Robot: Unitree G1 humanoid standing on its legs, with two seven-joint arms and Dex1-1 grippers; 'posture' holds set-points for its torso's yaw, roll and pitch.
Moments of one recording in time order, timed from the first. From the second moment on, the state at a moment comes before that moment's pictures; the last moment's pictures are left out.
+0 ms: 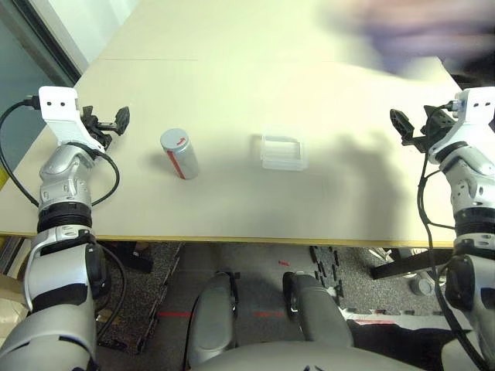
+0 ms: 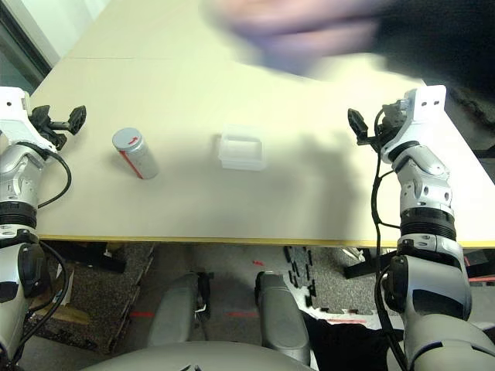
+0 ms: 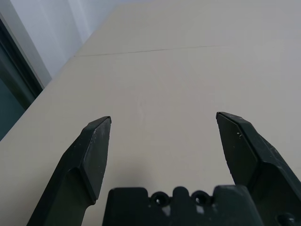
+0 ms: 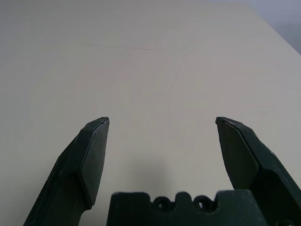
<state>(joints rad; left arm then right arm) -0.72 0.65 0.34 0.88 -0.24 -0.04 -0.45 -0.64 -0.57 -0.32 0.71 0.28 0.03 0.53</state>
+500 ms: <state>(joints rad) -0.73 0.65 0.34 0.88 -0.24 -0.04 -0.45 -0.64 -0.55 -0.32 0.68 0.29 0.03 0.56</state>
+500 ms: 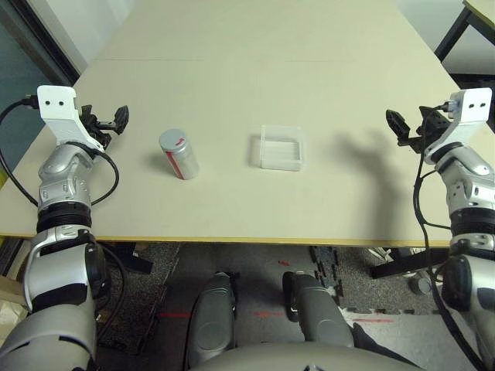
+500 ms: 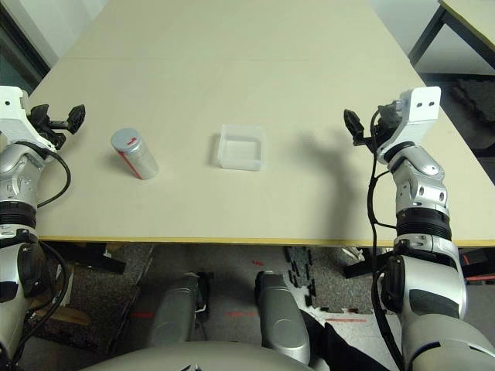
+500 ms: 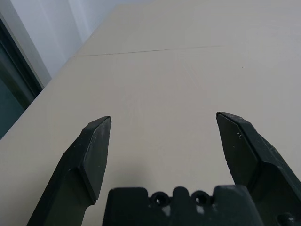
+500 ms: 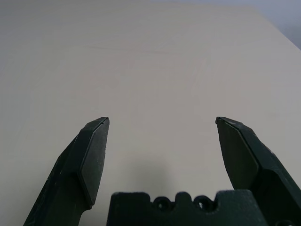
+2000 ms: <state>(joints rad) -0.08 0.60 0.44 -0.02 -0.63 0.33 -0.73 -0.51 -0.55 -0.02 0.25 0.49 0.20 1.37</state>
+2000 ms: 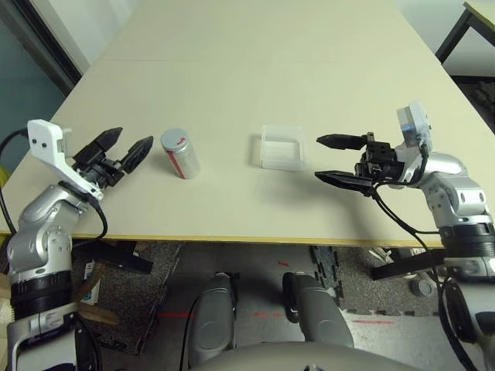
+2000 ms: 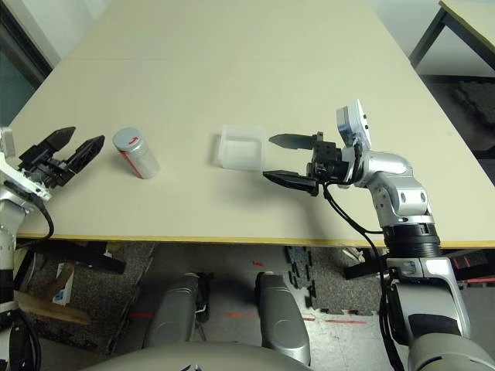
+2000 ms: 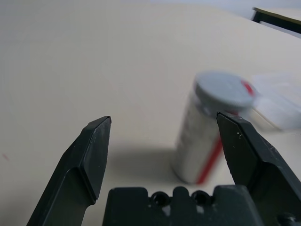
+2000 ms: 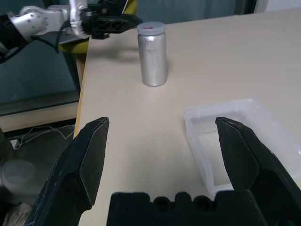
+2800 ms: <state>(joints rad) -0.02 0.40 0.31 -0.04 -0.40 -0.04 -0.64 -0.54 -0.54 -0.01 0.30 0.45 0.19 1.36</state>
